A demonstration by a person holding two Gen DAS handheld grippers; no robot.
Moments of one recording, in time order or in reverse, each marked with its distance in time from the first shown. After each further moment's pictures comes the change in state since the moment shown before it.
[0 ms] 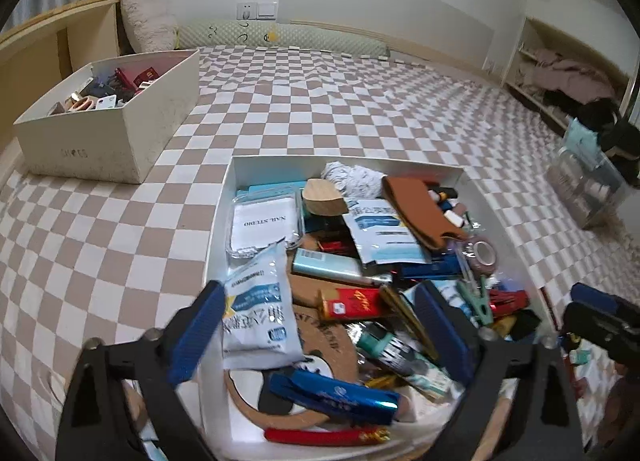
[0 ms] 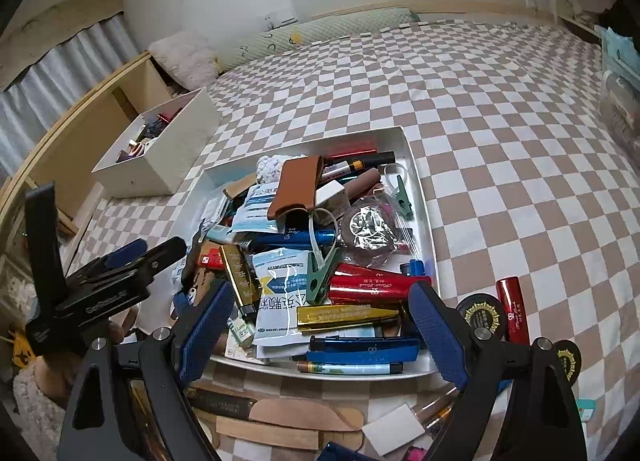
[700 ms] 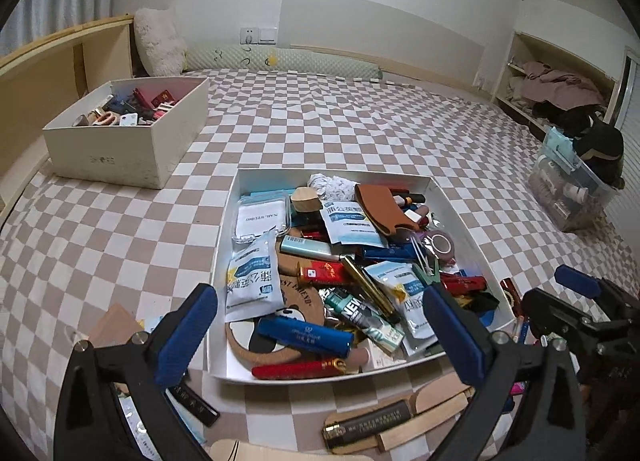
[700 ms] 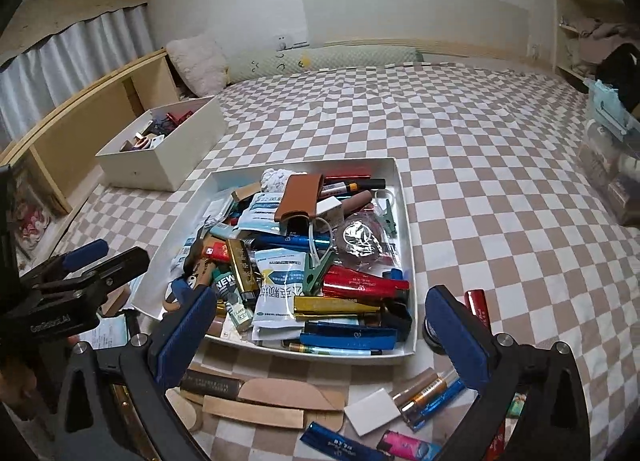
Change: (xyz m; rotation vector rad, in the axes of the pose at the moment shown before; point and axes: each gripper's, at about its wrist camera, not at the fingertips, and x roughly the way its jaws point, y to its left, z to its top) left arm -0.070 -0.020 -0.025 0.010 -0.074 0.021; right arm -0.036 0.017 -0.021 -0.106 -0.104 -0.076
